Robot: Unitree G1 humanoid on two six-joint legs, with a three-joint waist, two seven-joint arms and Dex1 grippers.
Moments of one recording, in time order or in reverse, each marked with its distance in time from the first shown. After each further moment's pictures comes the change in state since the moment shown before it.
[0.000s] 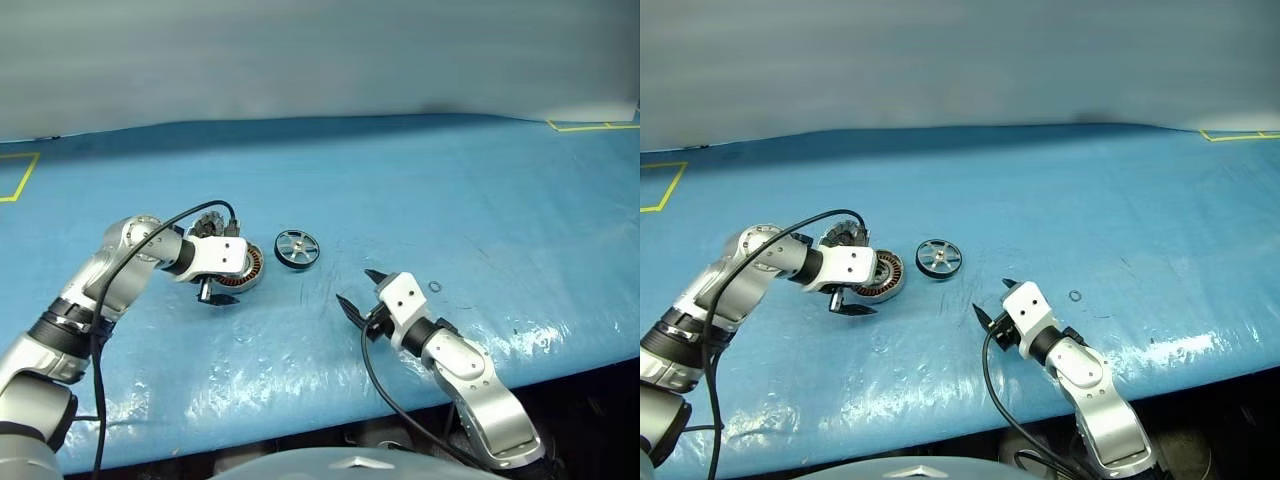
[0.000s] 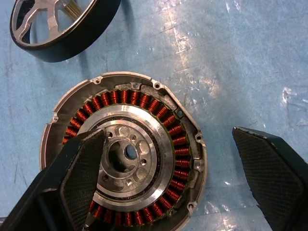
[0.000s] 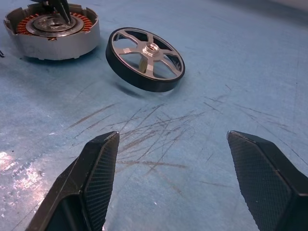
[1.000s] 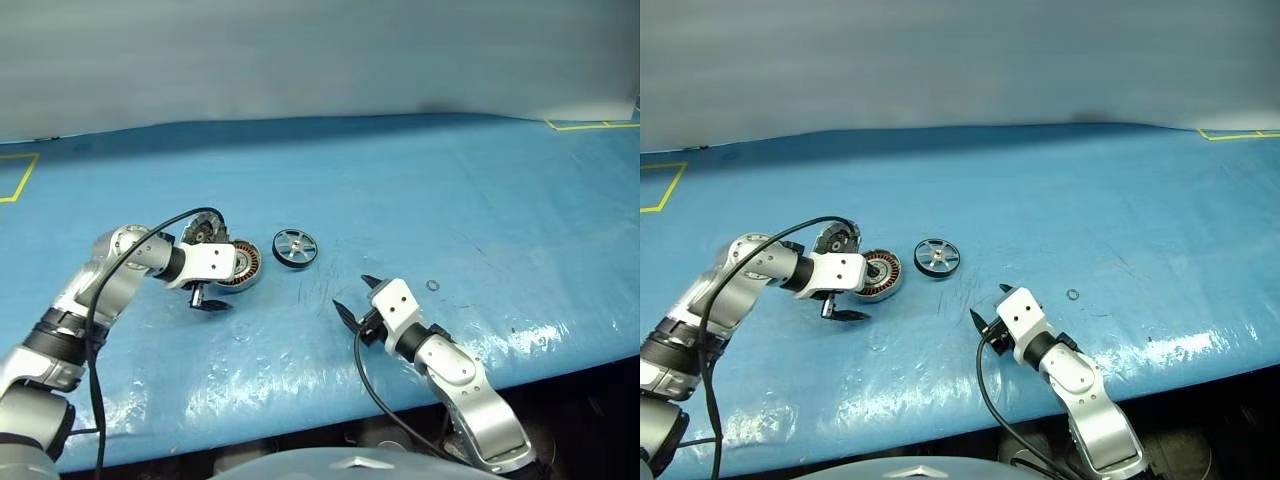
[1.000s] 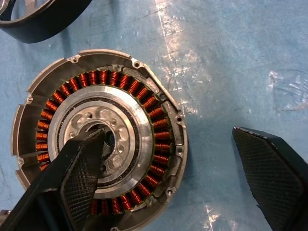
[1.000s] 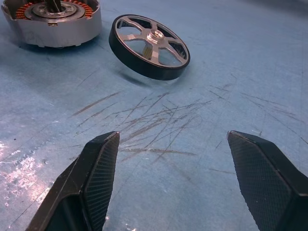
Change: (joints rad) left arm 0.044 -0.005 0.031 0.065 0.043 -0.117 0.004; right arm 0.019 0.028 0.037 0.025 -0.042 -0.021 -0.034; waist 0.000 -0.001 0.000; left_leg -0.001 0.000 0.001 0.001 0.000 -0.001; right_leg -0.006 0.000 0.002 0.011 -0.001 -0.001
